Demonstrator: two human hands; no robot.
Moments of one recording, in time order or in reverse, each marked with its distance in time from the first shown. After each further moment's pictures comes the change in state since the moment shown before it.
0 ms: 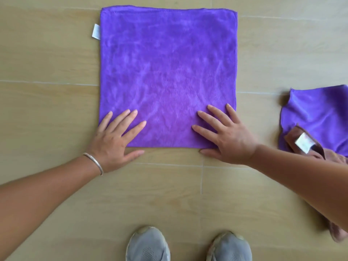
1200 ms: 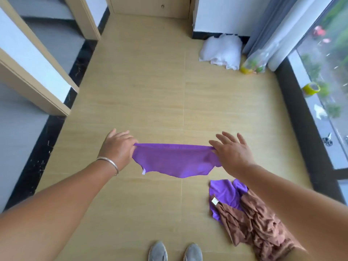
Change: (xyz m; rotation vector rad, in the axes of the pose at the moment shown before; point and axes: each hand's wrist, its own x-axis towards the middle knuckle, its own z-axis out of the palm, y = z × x) left_hand 0.015 -0.004 -0.684 -0.066 0.165 -0.312; right_hand -0.029 -0.004 -0.689 -0.084 -0.092 0.563
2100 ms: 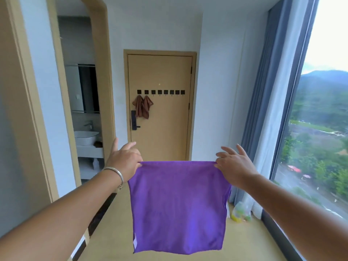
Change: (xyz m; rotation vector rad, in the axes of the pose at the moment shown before) left_hand 0.001 0.027 -0.570 0.308 0.539 -0.009; right_hand -0.099 0.012 -0.555 -0.301 0.645 0.032
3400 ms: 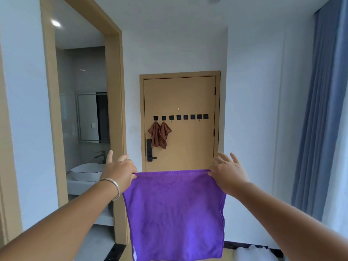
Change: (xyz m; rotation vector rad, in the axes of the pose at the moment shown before) left_hand 0.329 -0.173 0.160 0.152 -0.038 -0.173; right_hand 0.425 -0.019 0.125 0.125 0.142 -0.020
